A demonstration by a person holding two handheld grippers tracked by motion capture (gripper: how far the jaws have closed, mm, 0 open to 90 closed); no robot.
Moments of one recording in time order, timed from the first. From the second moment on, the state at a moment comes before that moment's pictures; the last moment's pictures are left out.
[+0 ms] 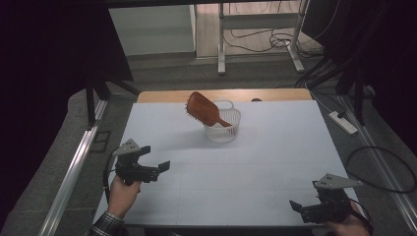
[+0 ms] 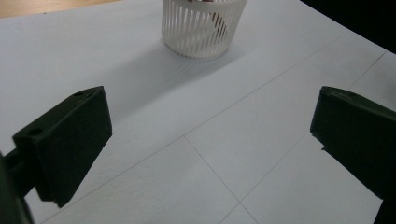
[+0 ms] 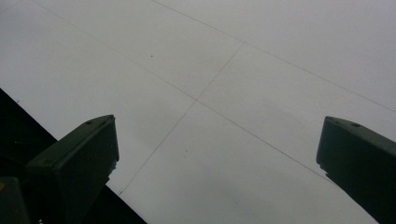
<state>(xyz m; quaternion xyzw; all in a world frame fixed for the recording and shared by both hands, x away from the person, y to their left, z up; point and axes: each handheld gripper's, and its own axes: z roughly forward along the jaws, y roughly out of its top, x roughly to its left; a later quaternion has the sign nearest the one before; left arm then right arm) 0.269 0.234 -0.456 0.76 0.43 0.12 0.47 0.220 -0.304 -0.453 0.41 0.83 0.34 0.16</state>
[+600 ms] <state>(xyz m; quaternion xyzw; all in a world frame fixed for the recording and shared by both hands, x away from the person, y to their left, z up) 0.251 0.240 -0.458 0.77 0.43 0.13 0.46 0.219 -0.304 -0.453 0.41 0.83 0.34 0.16</state>
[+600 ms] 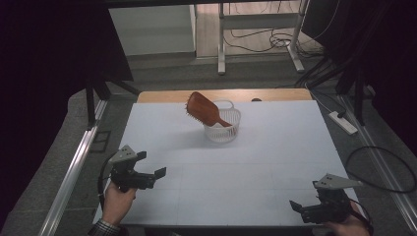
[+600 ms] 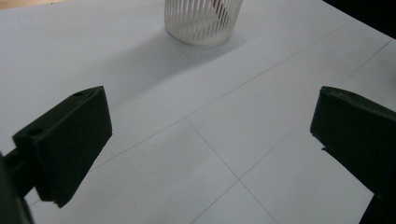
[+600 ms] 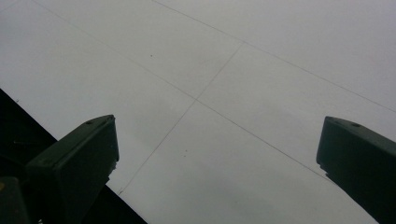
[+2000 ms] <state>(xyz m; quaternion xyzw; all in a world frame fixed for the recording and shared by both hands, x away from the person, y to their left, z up) 0.206 0.258 -0.469 0.76 0.45 0.13 0.45 0.220 -0.304 -0.453 0.41 0.83 0.34 0.16</state>
